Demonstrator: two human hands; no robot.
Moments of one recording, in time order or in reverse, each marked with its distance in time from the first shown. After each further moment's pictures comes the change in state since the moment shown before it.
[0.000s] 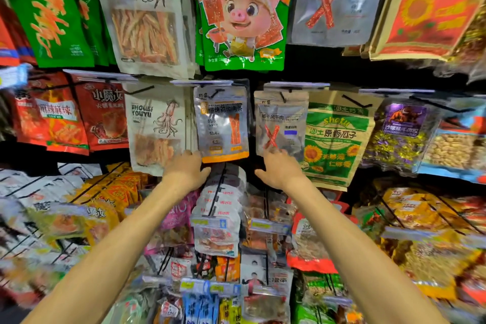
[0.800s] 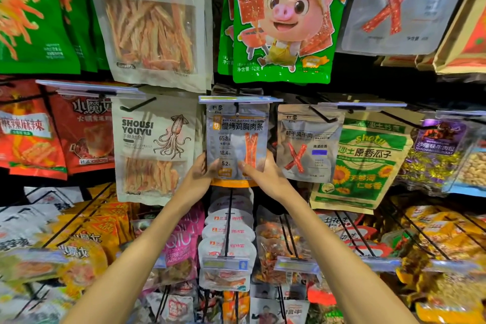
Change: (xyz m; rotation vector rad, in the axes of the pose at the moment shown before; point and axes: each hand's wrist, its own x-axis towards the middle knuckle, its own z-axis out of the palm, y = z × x) left_hand 0.082 -0.034 0.045 -1.383 -0.042 0.157; right_hand 0.101 -0.044 0.045 0.963 0.145 0.093
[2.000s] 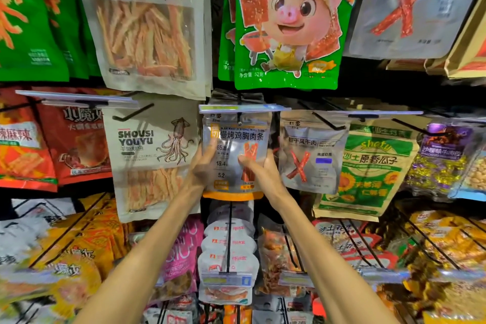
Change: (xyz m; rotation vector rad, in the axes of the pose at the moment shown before) left_hand 0.050 0.020 0.010 -0.188 0.093 0.091; right_hand 0.033 -0.004 0.020 0.389 0.142 -0.048
